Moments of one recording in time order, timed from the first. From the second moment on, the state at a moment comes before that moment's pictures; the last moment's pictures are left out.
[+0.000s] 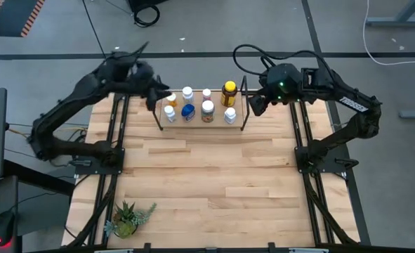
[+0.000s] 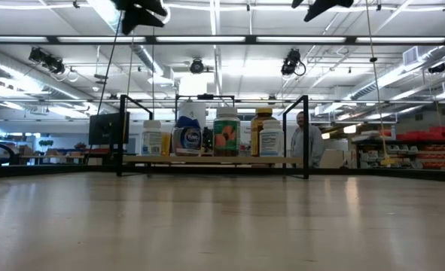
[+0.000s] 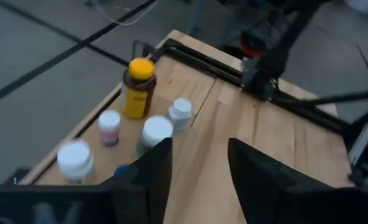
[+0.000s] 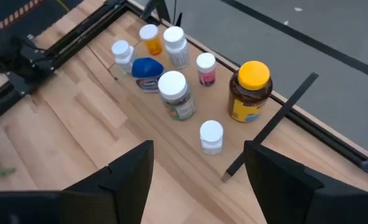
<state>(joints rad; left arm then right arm) 0.67 1.16 1.37 -0.71 0.38 -0.06 -0.22 1.35 1.79 -1.25 0.27 0.54</state>
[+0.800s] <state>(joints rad) 0.45 0.42 0.79 -0.43 0.00 -0.53 -0.29 1.35 1.79 -1.25 0.29 0.59</state>
